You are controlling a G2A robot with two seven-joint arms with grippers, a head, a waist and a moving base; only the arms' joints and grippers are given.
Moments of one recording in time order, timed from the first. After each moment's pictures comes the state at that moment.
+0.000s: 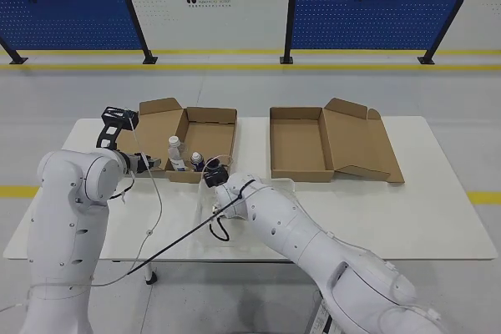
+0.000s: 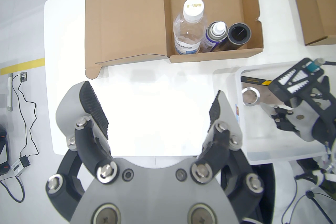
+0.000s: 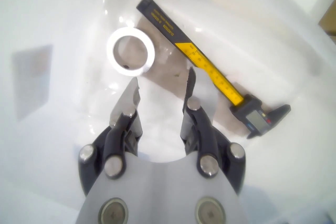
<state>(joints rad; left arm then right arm) 1.03 -1.14 -1.51 -1.79 1.24 -0.03 -1.41 -0.55 -1.81 0.51 -0.68 -0.84 0.31 1.08</state>
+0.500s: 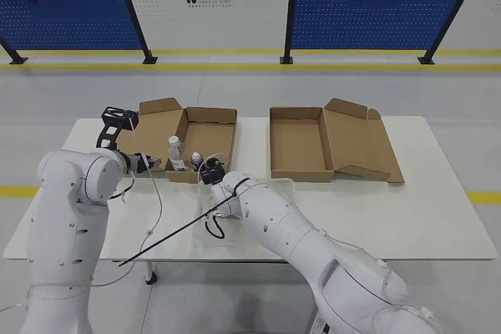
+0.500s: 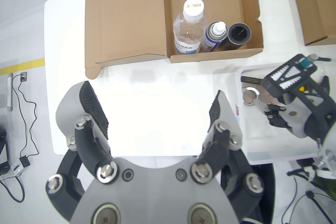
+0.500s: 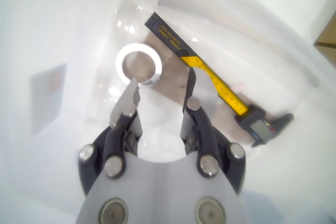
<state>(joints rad) 1.03 -1.14 -1.51 -1.79 1.24 -0.03 -1.41 -0.51 -1.88 0.51 -0.56 -0.82 0.30 1.00</state>
